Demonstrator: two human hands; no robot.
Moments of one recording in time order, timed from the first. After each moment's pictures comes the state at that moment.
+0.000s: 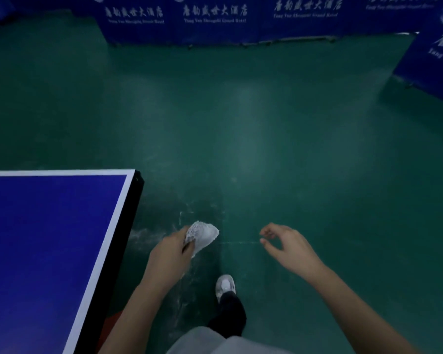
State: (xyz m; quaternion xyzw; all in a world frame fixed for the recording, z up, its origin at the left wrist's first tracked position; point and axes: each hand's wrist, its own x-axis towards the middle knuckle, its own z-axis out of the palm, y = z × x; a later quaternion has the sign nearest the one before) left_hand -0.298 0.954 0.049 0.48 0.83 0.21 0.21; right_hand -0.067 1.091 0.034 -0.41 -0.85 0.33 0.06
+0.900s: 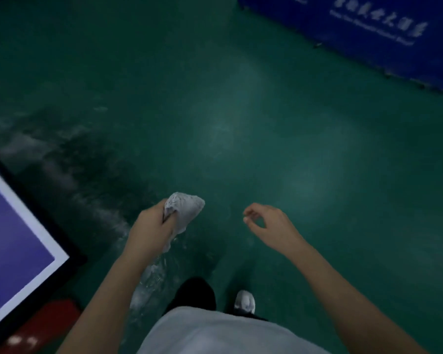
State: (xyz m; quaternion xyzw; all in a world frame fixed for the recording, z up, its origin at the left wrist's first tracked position) left_hand -0.494 1.341 0.070 0.12 0.92 0.34 0.16; right_hand -0.389 1.584 0.049 -0.12 -0.93 0.34 -0.08
